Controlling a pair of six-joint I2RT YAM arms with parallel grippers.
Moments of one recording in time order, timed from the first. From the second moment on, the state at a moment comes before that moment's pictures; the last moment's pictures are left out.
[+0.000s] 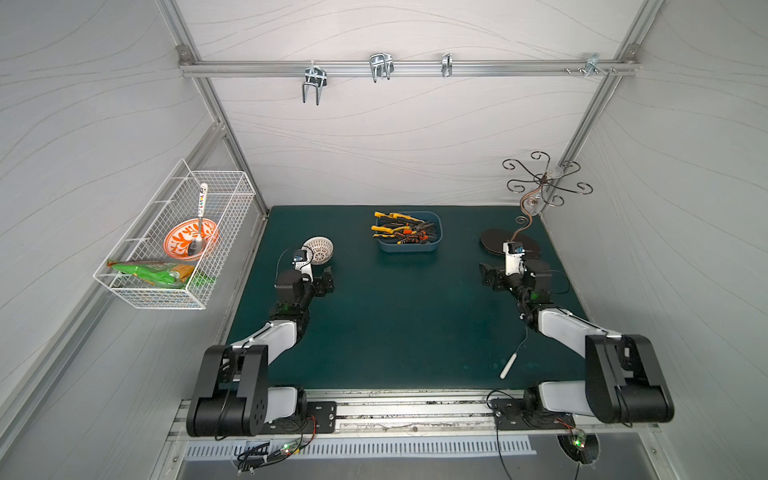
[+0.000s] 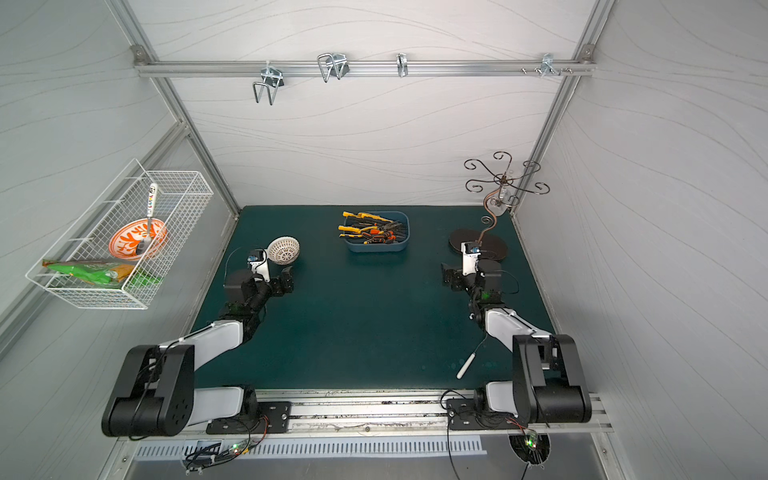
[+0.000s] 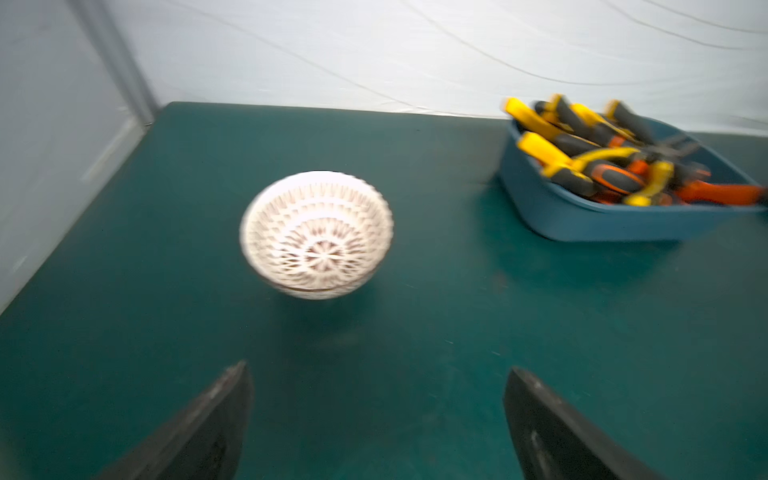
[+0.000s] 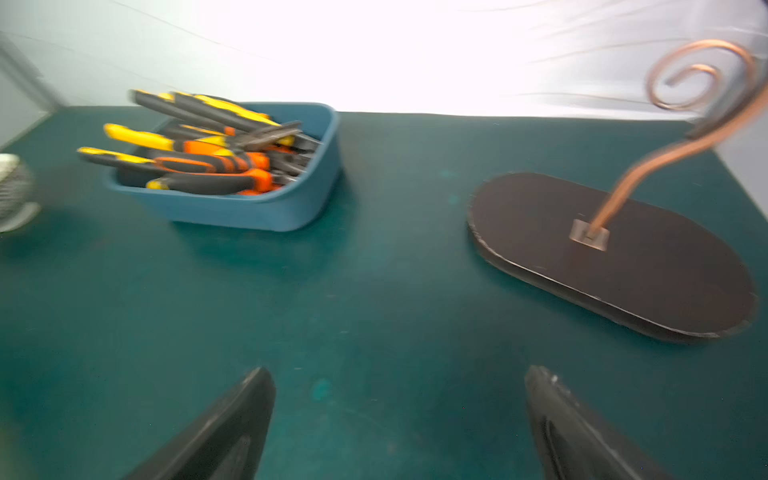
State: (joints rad) left arm -0.07 1.24 0.42 0.40 0.06 -0.04; right arm 0.11 1.29 0.54 0.34 -0.26 -0.01
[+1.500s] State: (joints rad) left arm -0.57 1.03 0.56 -0.08 -0.13 -0.24; right arm 0.32 2.34 1.93 -0.51 -0.20 0.50
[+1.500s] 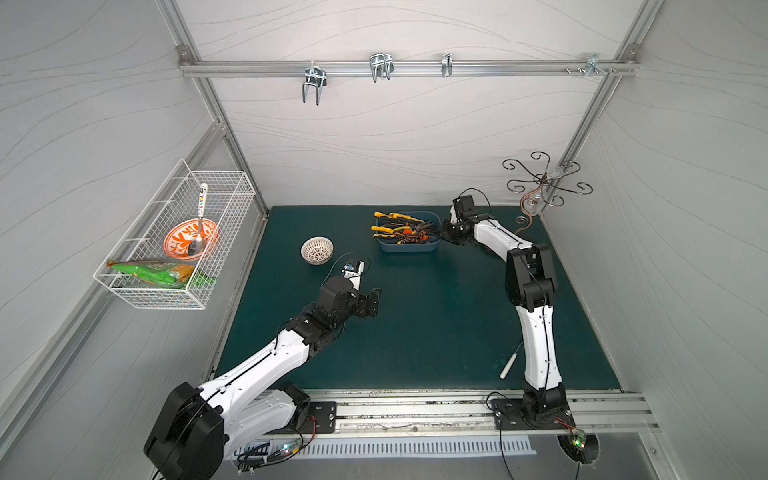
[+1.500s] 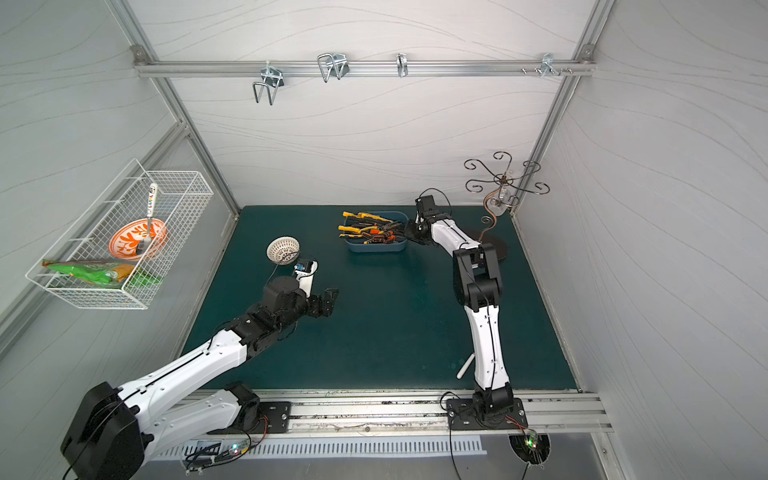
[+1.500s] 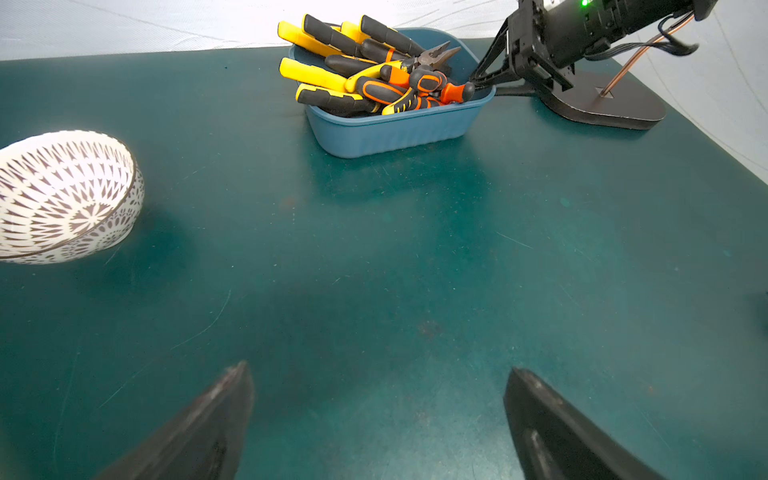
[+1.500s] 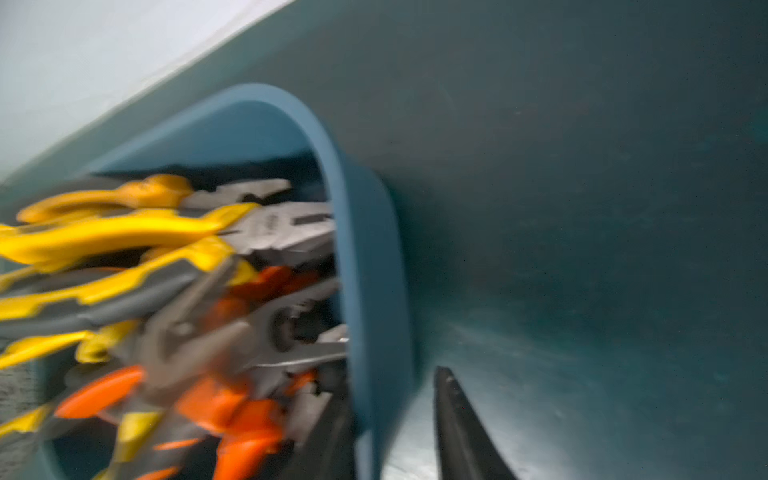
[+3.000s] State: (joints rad) left arm -0.40 1.13 0.80 -0.33 0.04 -0.17; right arm 0.32 1.86 1.48 -0.65 -0.27 0.54
